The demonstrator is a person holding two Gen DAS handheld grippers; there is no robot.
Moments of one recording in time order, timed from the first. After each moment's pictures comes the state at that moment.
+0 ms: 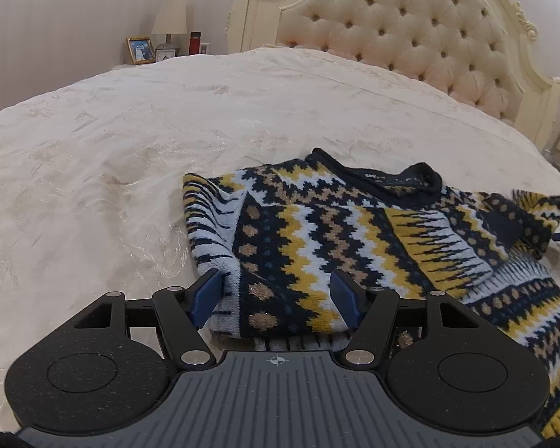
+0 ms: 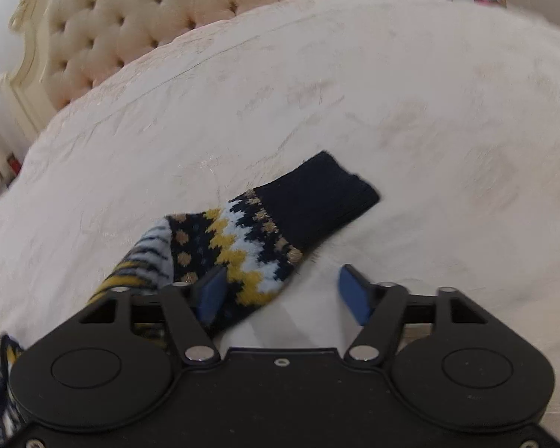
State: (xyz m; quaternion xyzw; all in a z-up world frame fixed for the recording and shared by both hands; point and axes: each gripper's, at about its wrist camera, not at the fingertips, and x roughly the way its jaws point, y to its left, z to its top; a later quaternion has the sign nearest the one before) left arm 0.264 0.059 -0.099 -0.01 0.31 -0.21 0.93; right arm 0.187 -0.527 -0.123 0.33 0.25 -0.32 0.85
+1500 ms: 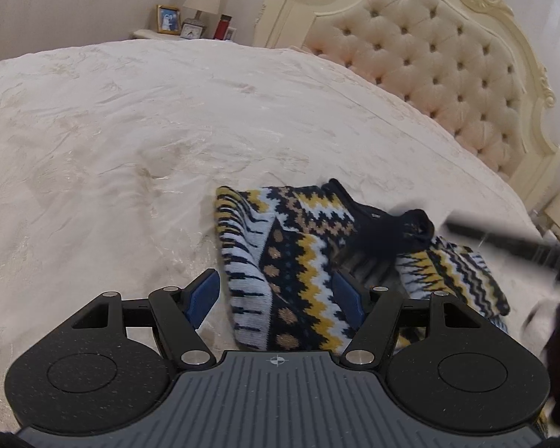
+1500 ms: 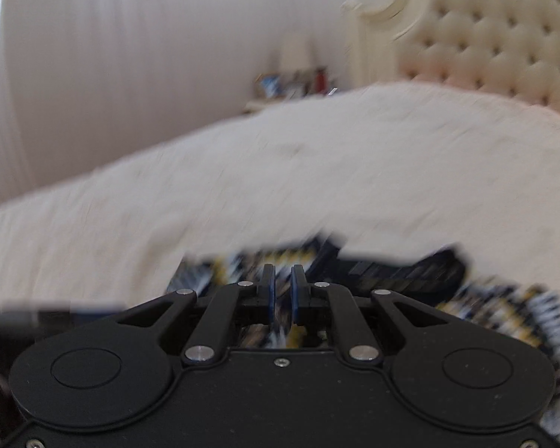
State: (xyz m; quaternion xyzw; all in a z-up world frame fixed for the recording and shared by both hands) left arm 0.285 0.105 -0.078 -0.13 0.34 -0.21 0.91; right arm 0.228 -0.144 -0.052 0.02 0.28 0.08 0.96
